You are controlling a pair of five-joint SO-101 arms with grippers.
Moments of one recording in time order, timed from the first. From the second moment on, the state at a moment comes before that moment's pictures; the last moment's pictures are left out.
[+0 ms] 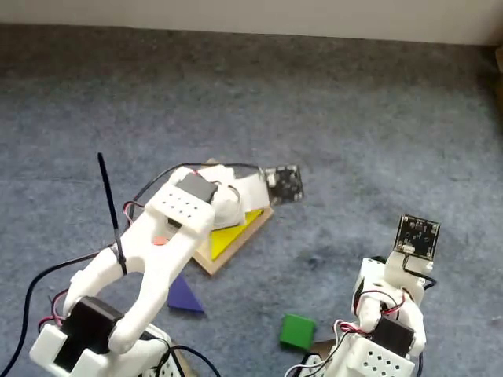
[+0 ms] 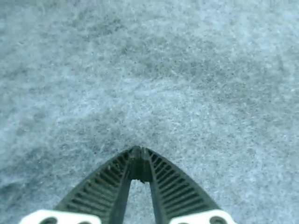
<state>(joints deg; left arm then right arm) 21.1 -11.3 38.1 49.9 -49.9 20.7 -104.4 95.7 62.3 13.1</state>
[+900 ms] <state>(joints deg) 8.3 -13.8 55.0 18.9 -61.8 20.7 -104.4 95.7 62.3 13.1</state>
